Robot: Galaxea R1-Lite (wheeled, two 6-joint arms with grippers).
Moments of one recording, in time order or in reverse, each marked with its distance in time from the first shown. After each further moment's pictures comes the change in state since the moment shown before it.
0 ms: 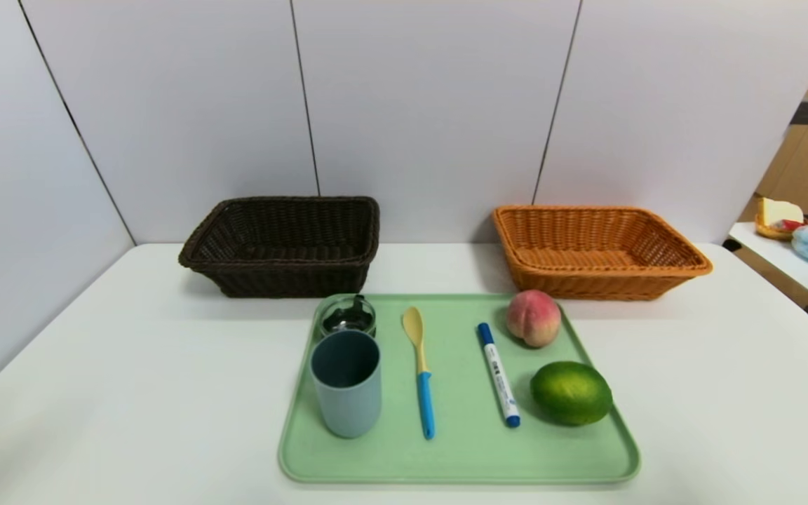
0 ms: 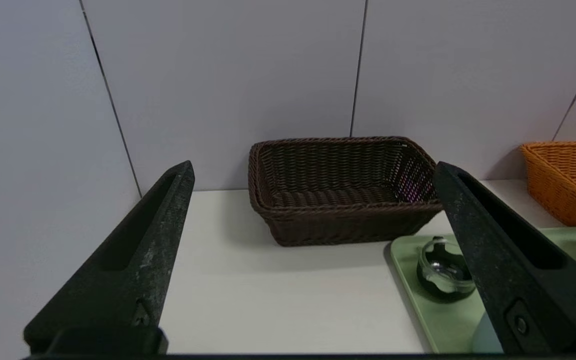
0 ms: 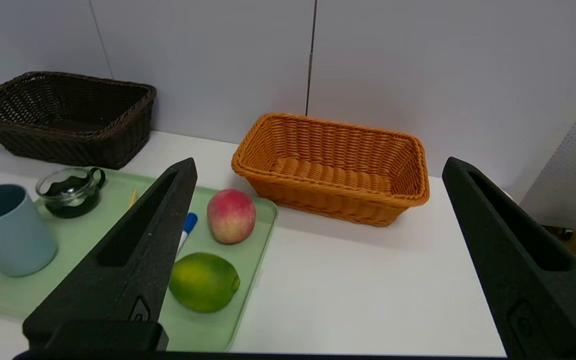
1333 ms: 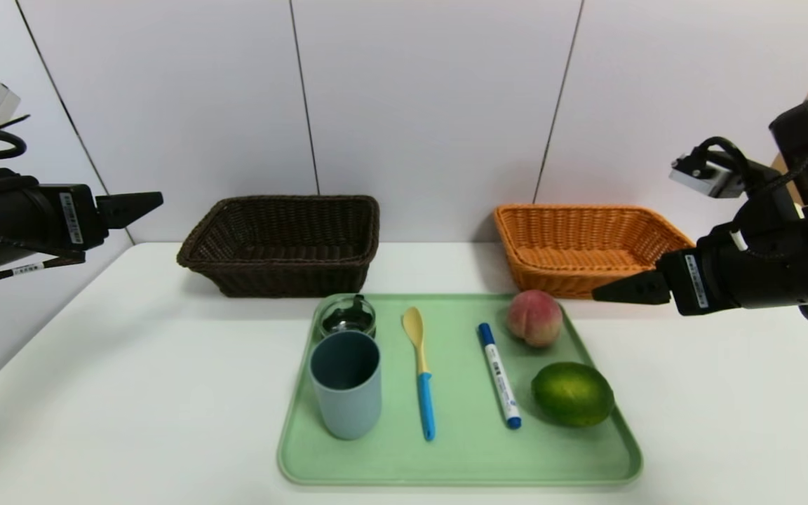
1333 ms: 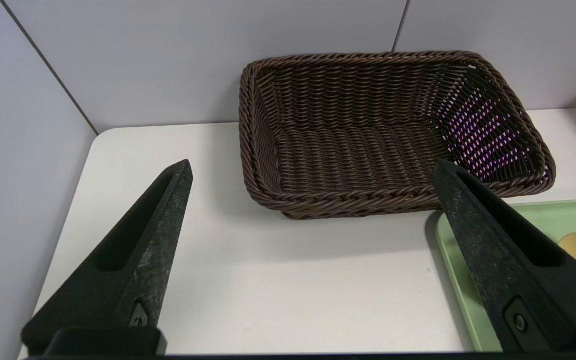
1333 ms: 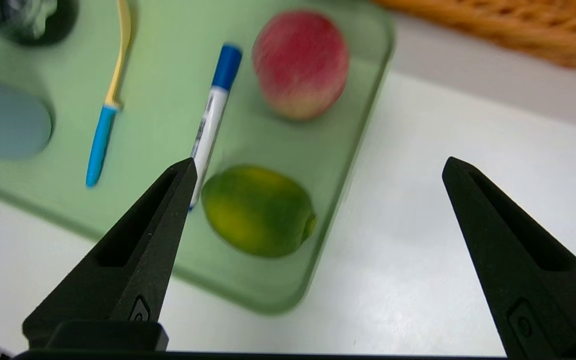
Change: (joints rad) left arm 0.000 0.567 -0.336 0.134 0.000 0.027; right arm 0.264 0.827 -0.554 0.578 -0.036 0.085
